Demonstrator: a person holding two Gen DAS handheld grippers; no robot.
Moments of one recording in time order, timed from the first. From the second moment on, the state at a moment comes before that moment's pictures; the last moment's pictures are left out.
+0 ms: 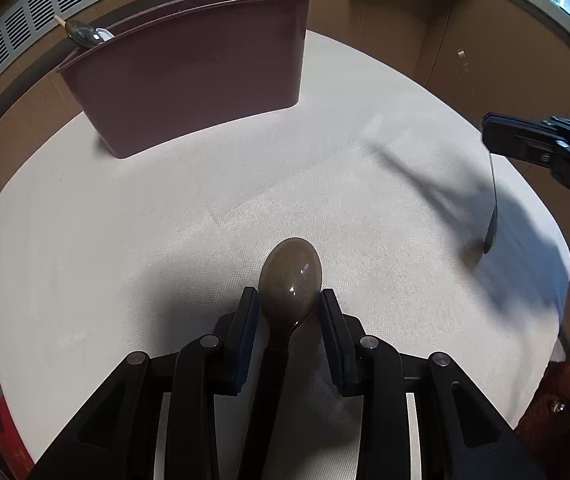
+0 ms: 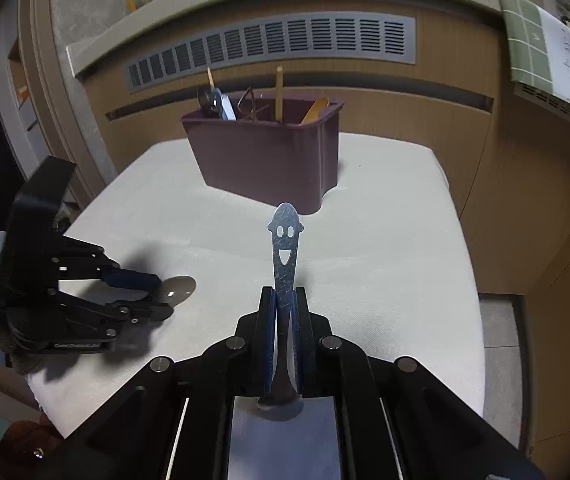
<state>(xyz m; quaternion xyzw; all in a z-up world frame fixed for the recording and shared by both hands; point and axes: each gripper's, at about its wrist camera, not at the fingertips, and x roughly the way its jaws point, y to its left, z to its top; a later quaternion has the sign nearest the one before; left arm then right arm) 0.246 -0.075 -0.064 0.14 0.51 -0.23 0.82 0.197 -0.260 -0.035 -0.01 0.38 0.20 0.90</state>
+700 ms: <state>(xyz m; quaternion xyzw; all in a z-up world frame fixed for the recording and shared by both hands) 0.170 -0.013 0.000 -0.09 0.37 -0.20 0.90 0.176 -0.256 -0.011 -0.01 0.33 0.19 0.92</state>
